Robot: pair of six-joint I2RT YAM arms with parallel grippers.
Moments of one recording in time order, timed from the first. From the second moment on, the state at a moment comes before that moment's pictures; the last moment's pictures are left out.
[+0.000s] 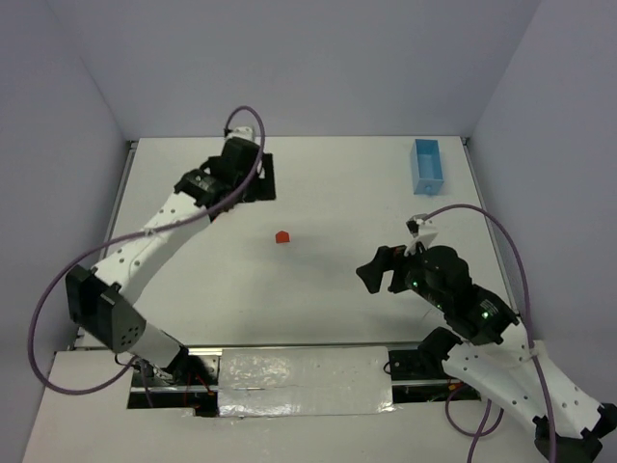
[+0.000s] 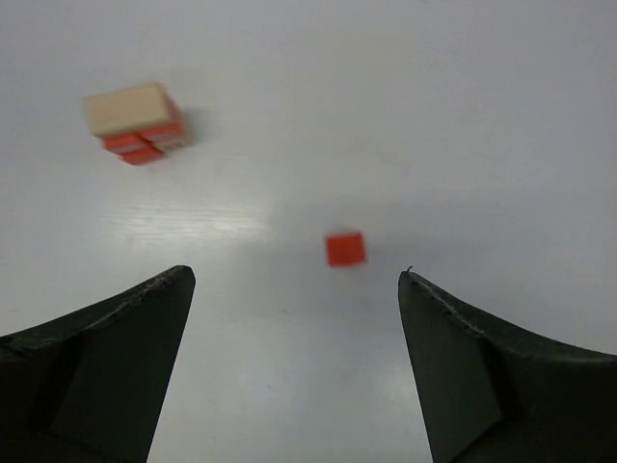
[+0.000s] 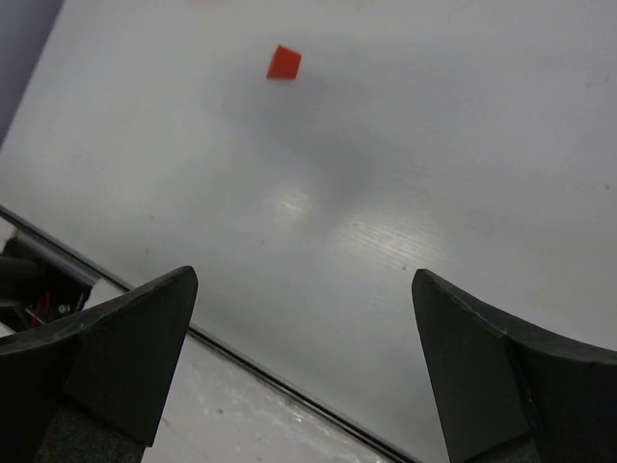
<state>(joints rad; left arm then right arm) -0.44 1.57 1.54 -0.74 -0.37 -0.43 0.68 0.53 0.68 -0.60 0.06 0.48</state>
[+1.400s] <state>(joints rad) -0.59 1.88 1.39 -0.54 -0.05 0.24 0.67 0.55 0.68 -0.59 0.01 0.48</state>
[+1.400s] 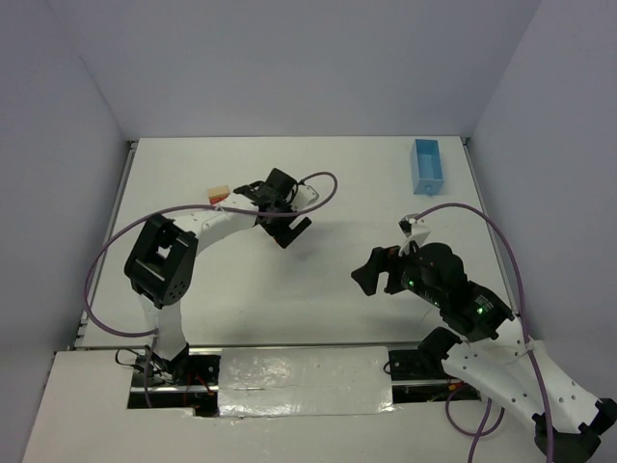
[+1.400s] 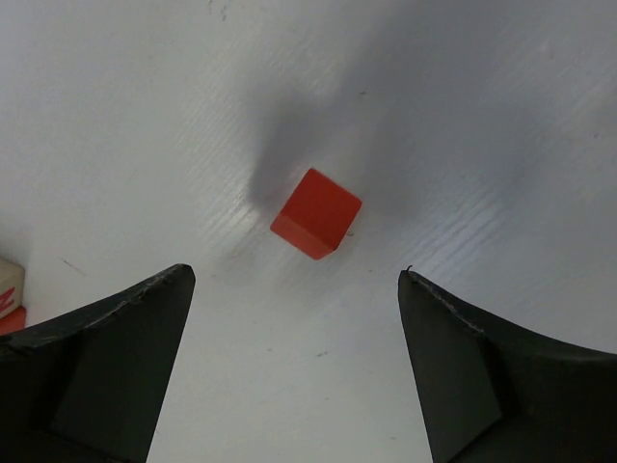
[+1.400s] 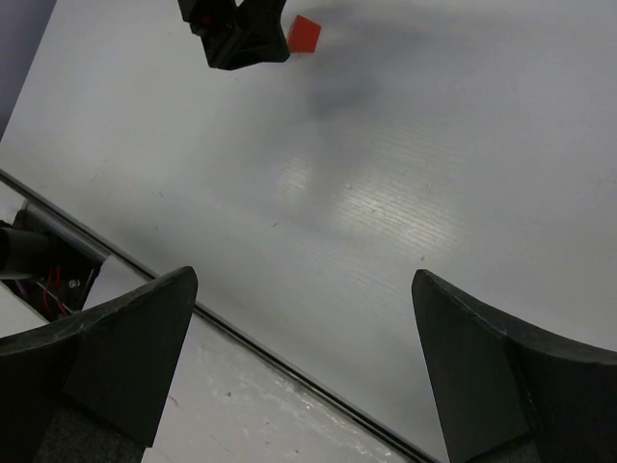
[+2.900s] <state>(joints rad) -0.44 0.74 0.82 -0.65 -0.32 -0.31 0.72 2.03 1.54 -0.40 -0.36 -0.40</state>
